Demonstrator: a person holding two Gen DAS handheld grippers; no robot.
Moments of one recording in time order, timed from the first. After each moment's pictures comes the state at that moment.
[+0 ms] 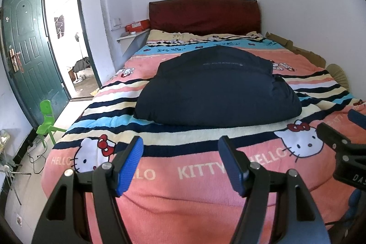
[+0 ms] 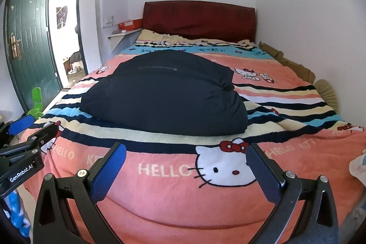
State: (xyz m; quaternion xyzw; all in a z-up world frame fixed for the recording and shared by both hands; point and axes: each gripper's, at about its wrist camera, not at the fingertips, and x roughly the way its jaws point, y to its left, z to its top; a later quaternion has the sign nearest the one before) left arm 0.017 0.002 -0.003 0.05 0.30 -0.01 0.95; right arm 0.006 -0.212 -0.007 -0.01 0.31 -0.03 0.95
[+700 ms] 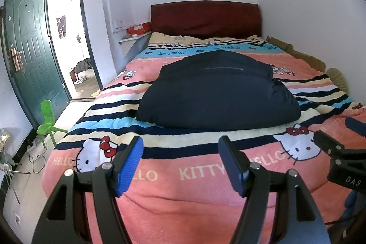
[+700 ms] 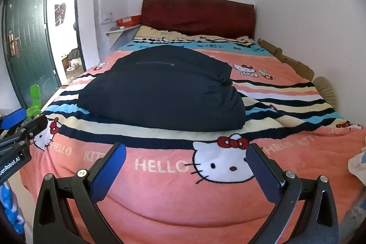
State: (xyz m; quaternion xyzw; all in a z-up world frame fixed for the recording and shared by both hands) left arm 0.013 0.006 0.002 0.05 0.30 -0.01 0.95; right arm 0.006 -0.216 -0.014 -0.01 0.32 -0.03 0.95
